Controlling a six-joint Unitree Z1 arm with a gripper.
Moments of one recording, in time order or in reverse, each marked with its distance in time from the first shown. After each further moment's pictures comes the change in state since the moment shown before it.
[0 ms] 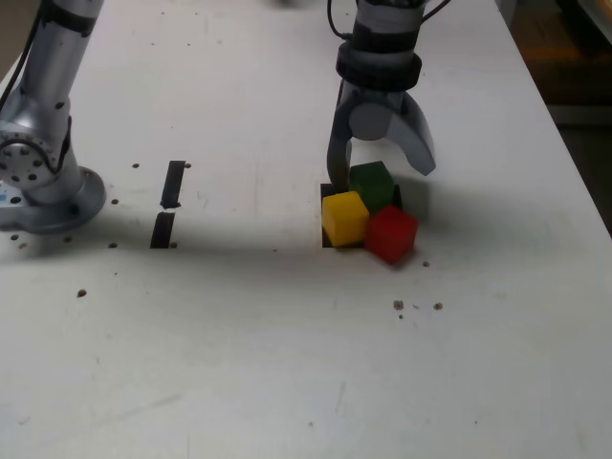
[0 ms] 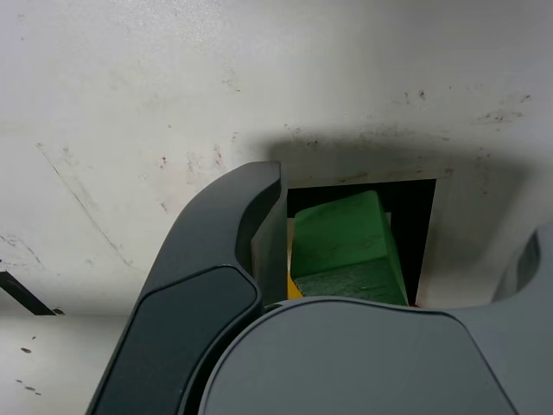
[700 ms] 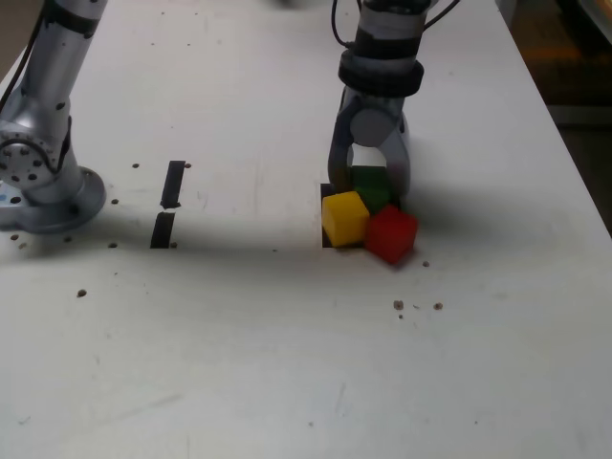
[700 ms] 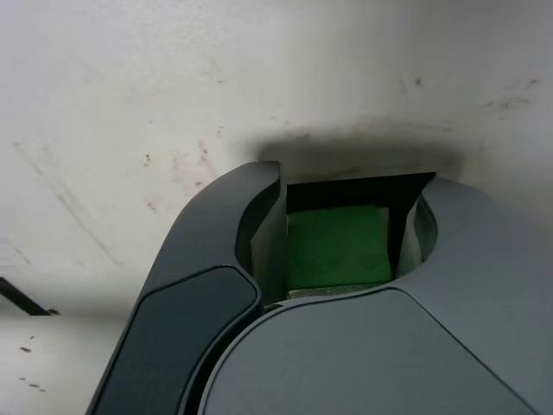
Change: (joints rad) arm 0.000 0.012 -0.001 0.008 -0.016 0.018
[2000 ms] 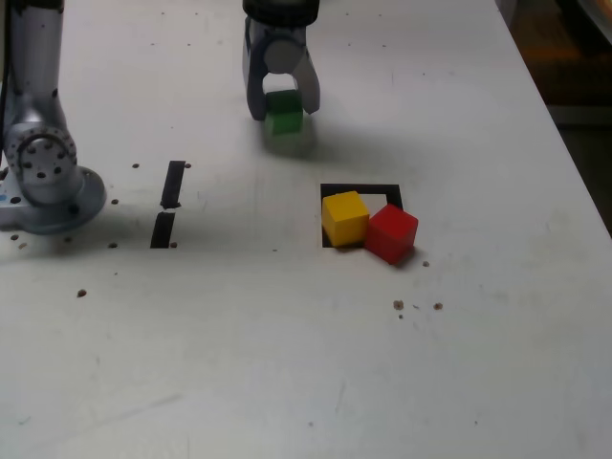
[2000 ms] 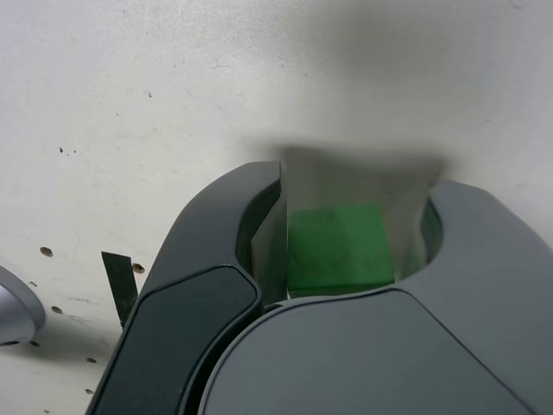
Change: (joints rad) arm 0.378 -0.197 0.258 -0.077 0.156 0.062
